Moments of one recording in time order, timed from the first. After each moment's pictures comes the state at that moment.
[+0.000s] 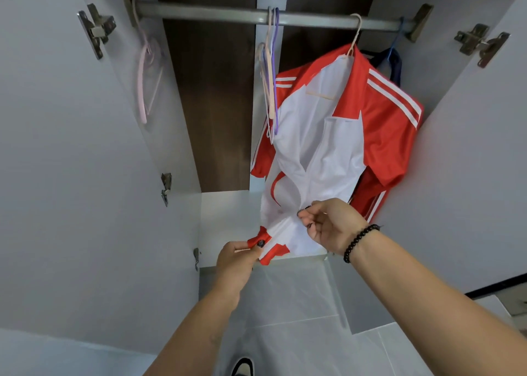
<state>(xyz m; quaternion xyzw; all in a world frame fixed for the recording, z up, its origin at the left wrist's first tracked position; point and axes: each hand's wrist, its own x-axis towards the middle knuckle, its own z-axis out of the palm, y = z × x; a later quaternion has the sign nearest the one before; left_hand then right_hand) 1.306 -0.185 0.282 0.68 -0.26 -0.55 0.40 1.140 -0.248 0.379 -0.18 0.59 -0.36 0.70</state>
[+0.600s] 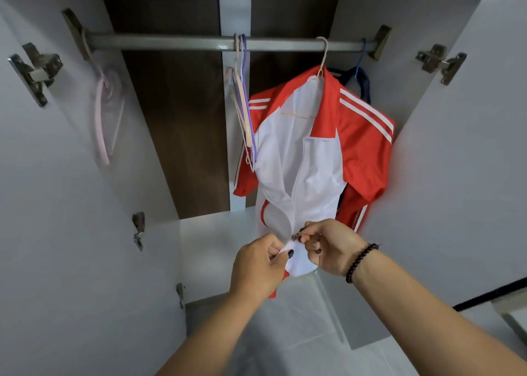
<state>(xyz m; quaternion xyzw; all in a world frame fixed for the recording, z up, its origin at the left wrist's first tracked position) 1.279 -0.257 0.301 0.61 -0.65 -0.30 0.34 1.126 -0.284 0.369 -0.20 0.56 -0.34 0.73</state>
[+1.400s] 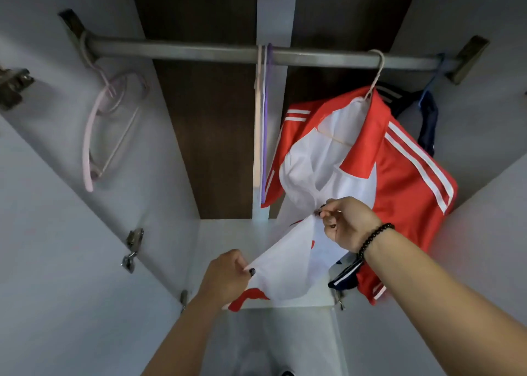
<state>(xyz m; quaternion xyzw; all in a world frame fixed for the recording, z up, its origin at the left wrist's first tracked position) 1.297 -0.389 0.284 0.75 -0.57 -0.31 0.13 1.085 -0.492 0.379 -0.21 0.57 -0.34 0.72</state>
